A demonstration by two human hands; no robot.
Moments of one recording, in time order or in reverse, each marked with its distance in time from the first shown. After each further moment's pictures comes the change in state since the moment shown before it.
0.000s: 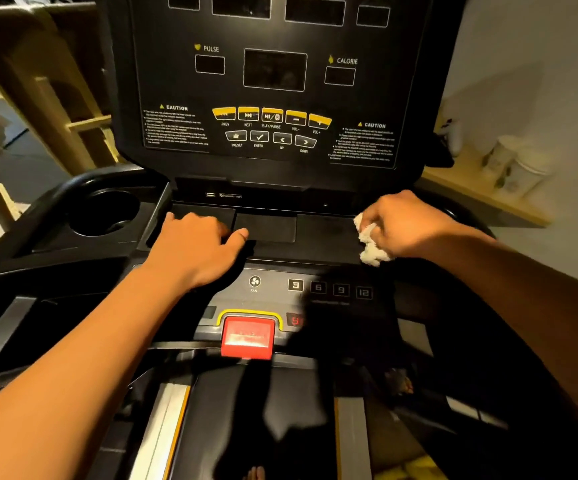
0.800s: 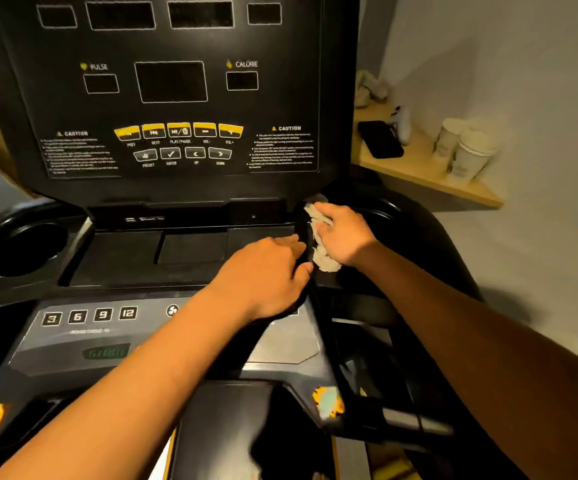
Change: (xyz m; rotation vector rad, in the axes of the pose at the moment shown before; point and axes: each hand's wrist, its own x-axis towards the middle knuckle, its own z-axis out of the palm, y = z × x) left_hand 0.015 0.165 0.014 -0.085 -0.229 0.386; right_hand 0.016 0.036 0.045 0.625 0.198 0.188
